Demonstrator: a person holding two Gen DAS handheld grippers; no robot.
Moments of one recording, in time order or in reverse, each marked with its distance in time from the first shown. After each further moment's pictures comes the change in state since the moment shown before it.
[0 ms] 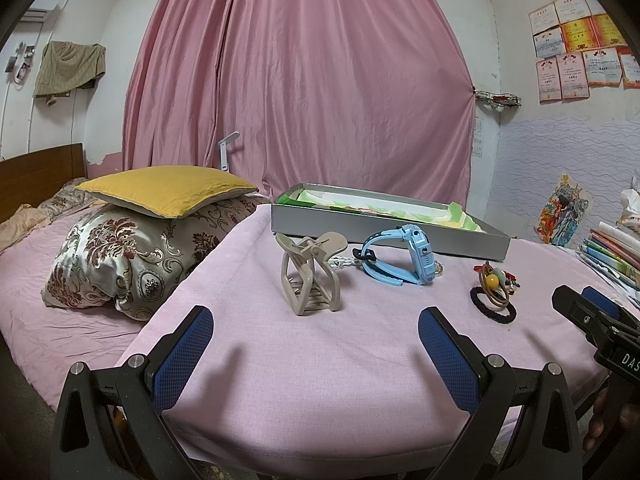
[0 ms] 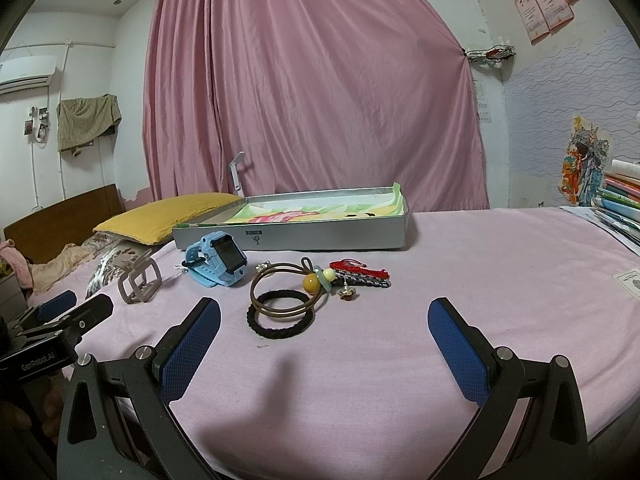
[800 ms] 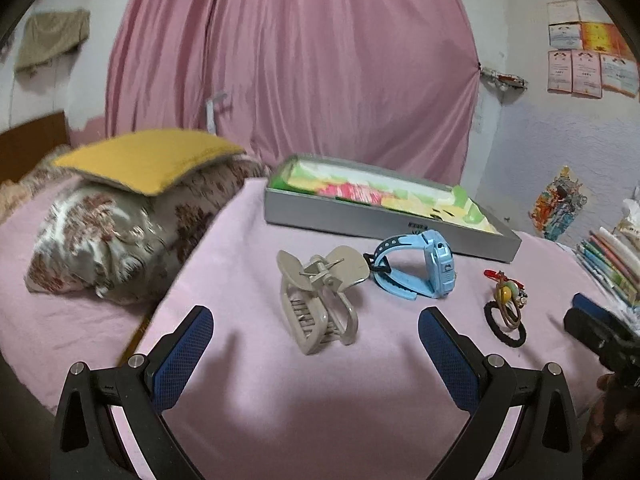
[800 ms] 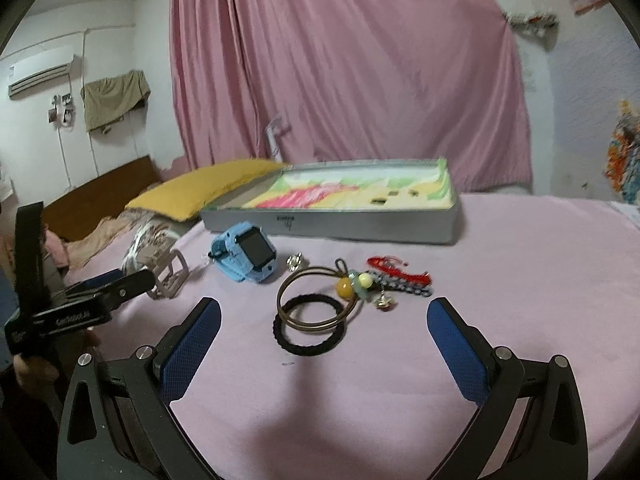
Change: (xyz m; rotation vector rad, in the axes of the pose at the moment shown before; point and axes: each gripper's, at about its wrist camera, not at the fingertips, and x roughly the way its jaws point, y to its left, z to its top) left arm 0.052 0.017 0.037 -0.036 0.190 -0.076; right arm 0.046 0.005 0.027 -0.008 0.198 0.177
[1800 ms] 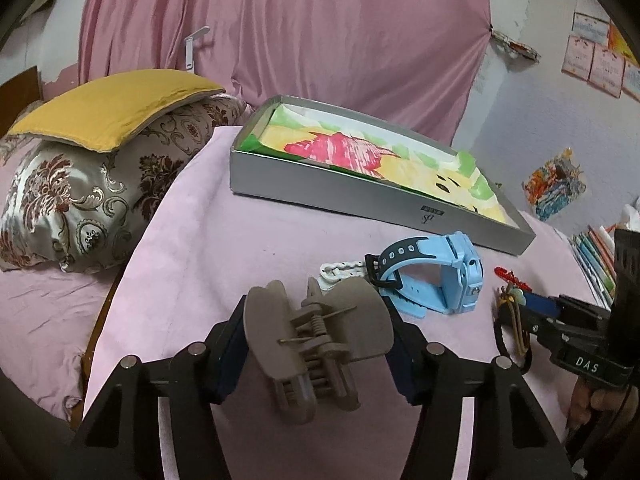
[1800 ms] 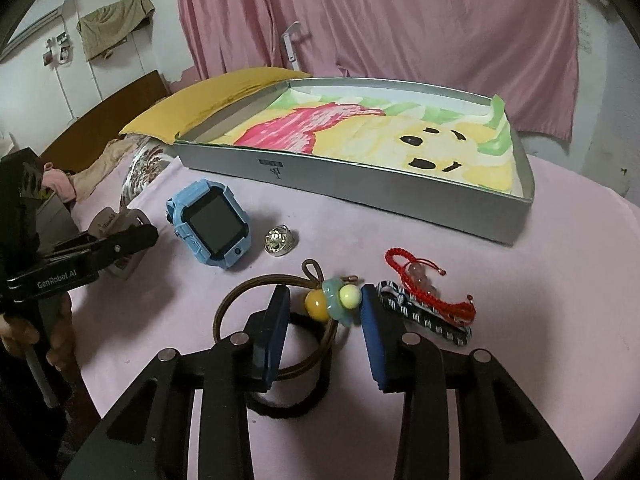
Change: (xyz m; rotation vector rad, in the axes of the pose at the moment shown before) left arm 0.063 0.000 0.031 -0.029 0.251 -0.063; right arm 0.103 -0.002 0.039 -0.073 0.362 0.050
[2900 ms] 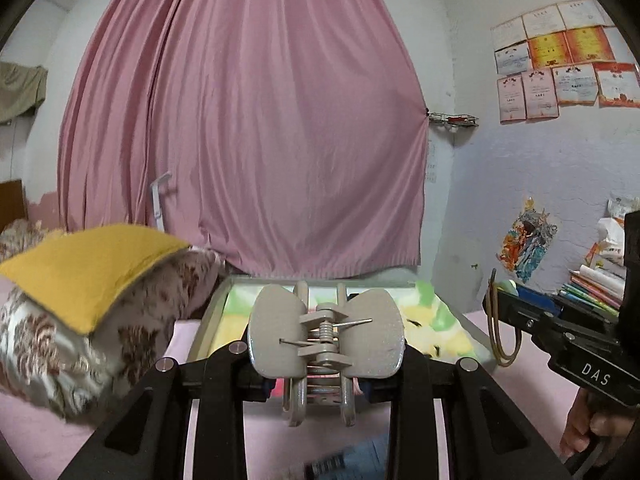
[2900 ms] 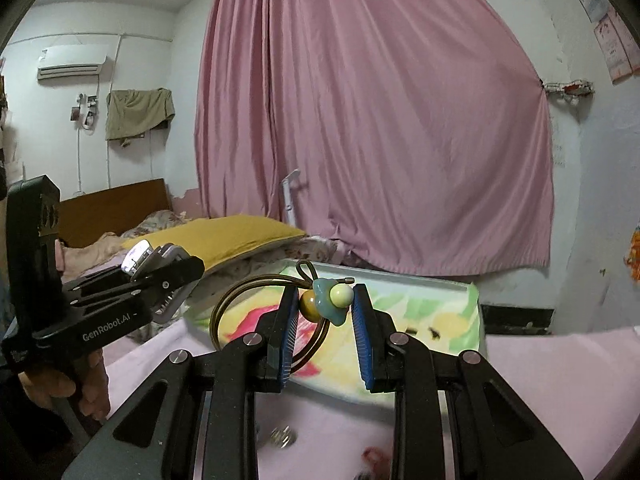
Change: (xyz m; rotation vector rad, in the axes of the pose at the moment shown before) left arm -0.033 -0.055 0.077 0.203 -0.504 -0.047; right arm -0.067 0.021 0.066 -0.070 -0.570 -0.071
